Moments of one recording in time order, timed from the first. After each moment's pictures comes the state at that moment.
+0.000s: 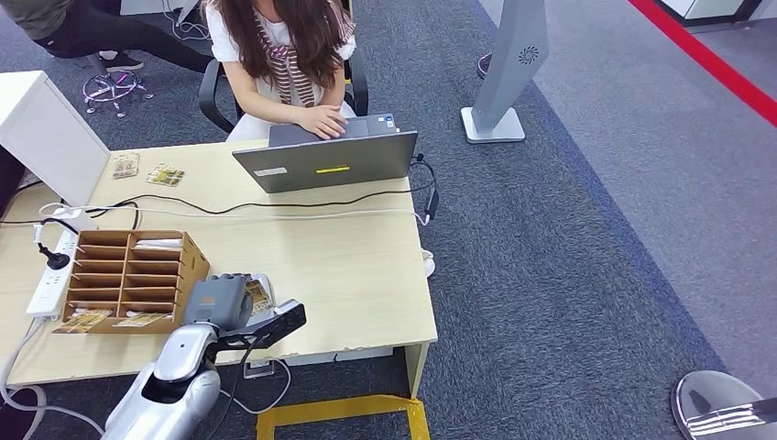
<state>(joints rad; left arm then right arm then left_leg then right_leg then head) -0.39 0.06 -0.58 -1.00 -1.20 0.03 0.20 -0.06 0.13 -0.85 -0.19 1.38 -0.20 0.18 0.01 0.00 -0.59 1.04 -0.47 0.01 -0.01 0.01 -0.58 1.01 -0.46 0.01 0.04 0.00</state>
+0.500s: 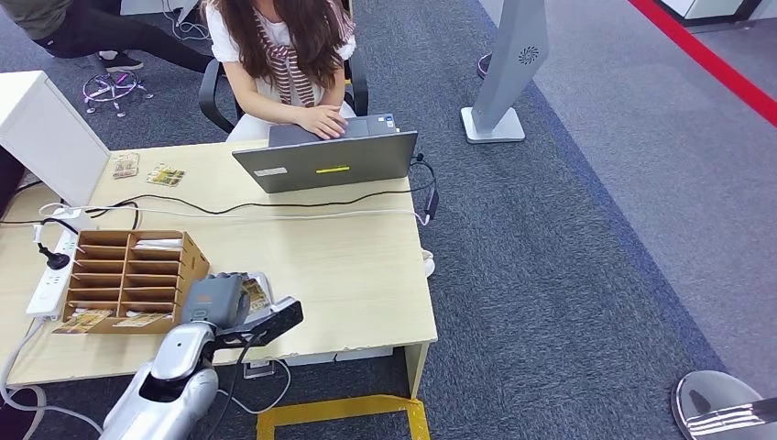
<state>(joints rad) -0.39 0.05 -0.56 -1.00 -1.21 0.03 0.20 -0.06 0.13 -0.85 -0.19 1.37 -0.20 0.18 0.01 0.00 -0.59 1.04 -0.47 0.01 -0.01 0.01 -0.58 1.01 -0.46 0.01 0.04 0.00</state>
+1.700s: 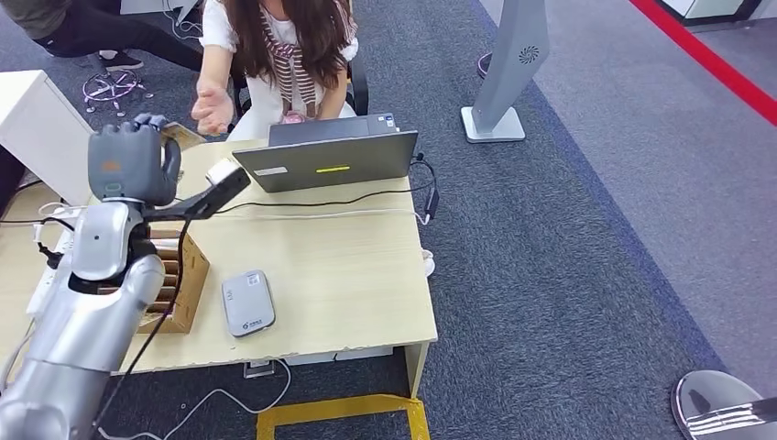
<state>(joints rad) -0.80 0.07 -0.48 -0.99 -1.28 0.30 0.13 -0.07 0.13 -0.84 -0.19 1.45 -0.18 0.15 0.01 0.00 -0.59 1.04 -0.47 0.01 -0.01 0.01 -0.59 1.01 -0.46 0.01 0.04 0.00</state>
